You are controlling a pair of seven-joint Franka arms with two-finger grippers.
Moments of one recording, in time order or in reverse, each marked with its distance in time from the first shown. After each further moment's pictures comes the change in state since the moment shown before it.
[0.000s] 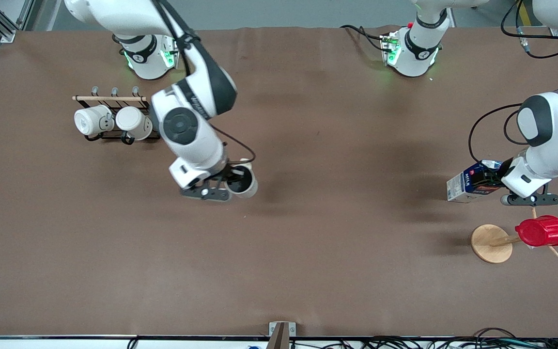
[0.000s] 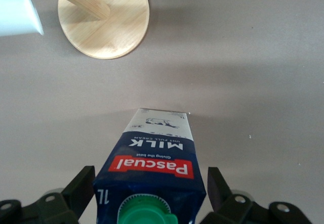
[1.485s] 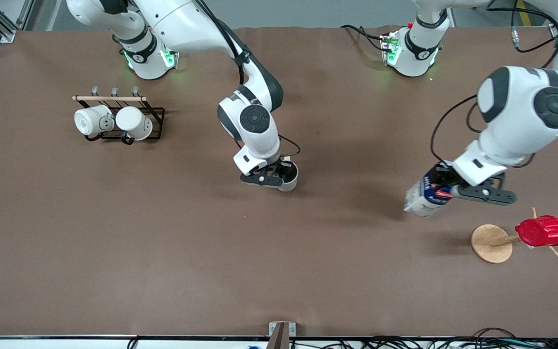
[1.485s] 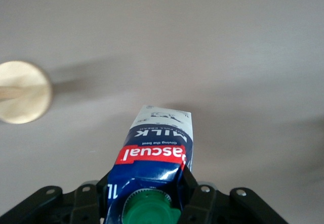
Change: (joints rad) left arm -0.026 -0.099 -0.316 0.091 0.000 -0.034 -0.172; right arm 0.163 0.175 -0.014 0.002 0.000 0.220 0.144
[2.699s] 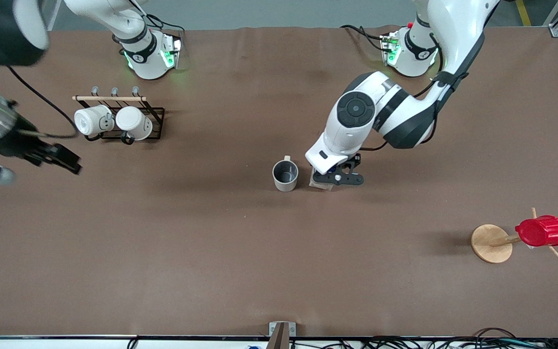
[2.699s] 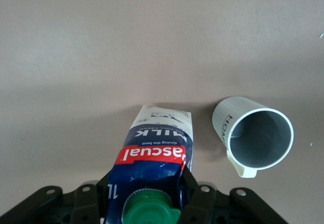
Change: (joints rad) left arm -0.055 0.353 -0.478 0.241 0.282 -0.152 -0.717; right arm -0.595 -0.619 -0.121 0.036 -0.121 -0.659 -0.620
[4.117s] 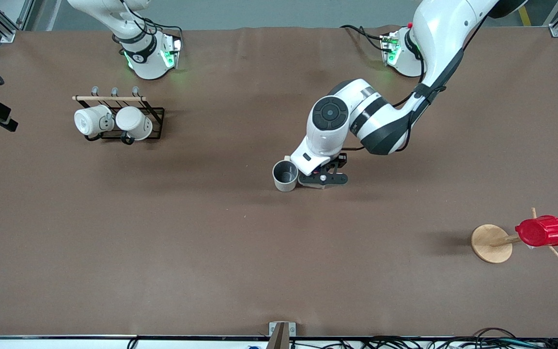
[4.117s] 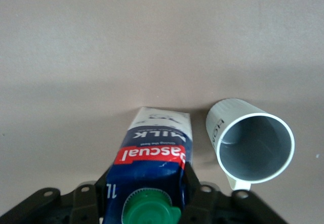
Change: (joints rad) left arm -0.032 0.077 -0.028 0.045 0.120 -0.017 -0.119; right arm -0.241 -0.055 0.121 0.078 0.002 -0.173 -0.237
